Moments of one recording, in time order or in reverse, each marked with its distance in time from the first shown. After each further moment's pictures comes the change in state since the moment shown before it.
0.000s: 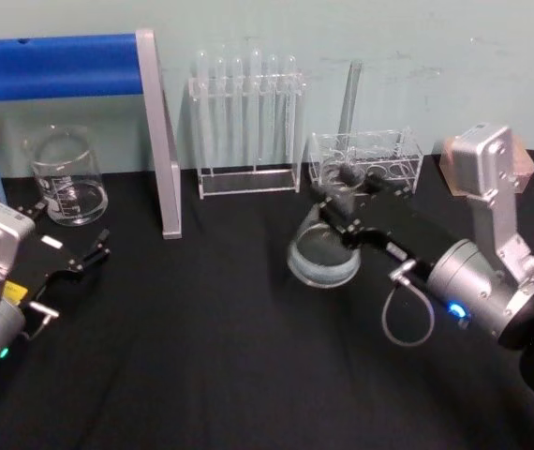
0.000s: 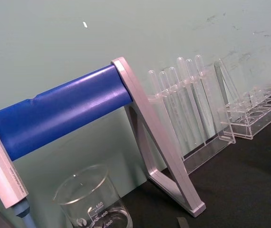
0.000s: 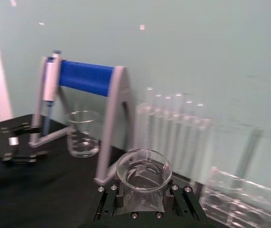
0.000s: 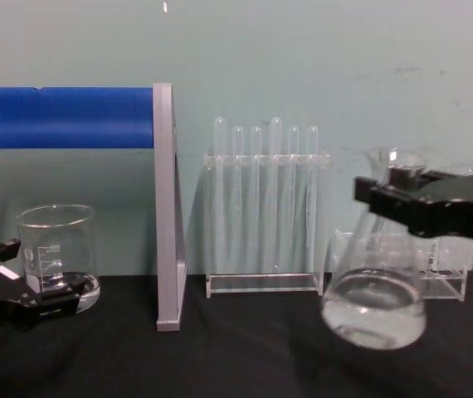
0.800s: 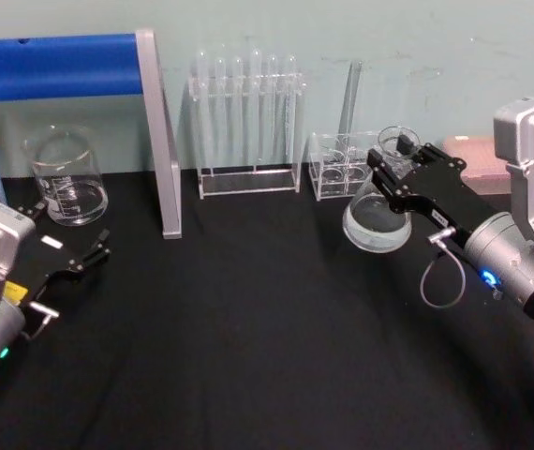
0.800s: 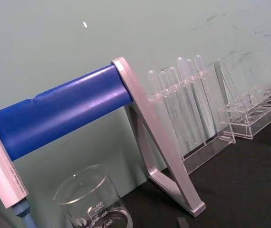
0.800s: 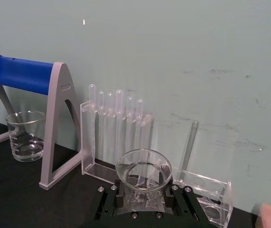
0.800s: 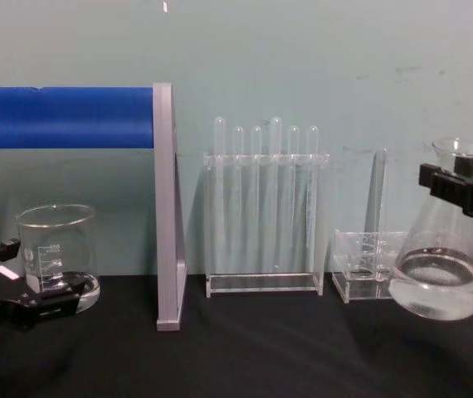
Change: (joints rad) left arm 0.000 0.000 0.000 0.000 0.000 0.000 0.000; right arm 0.046 -0.042 0.107 0.097 -0.064 -0.004 -0.048
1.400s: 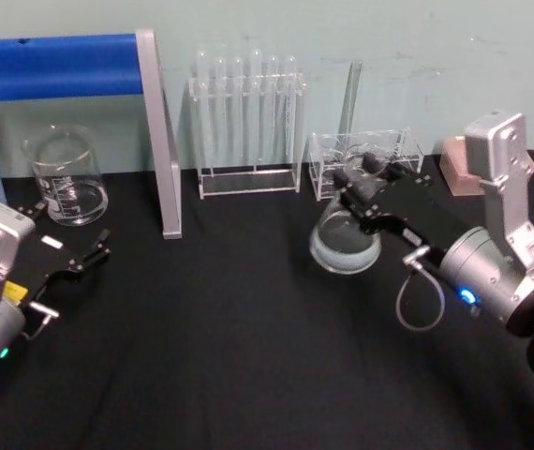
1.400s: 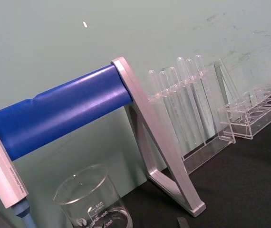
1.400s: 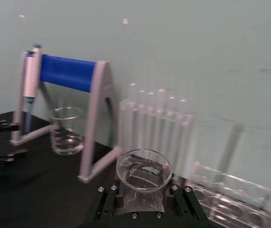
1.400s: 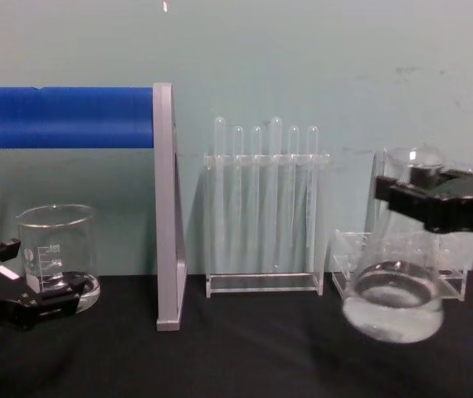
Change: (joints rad) left arm 0.000 0.000 0.000 0.000 0.000 0.000 0.000; right arm -0.030 -0.008 -0.036 -0.055 -0.003 0.027 0.055
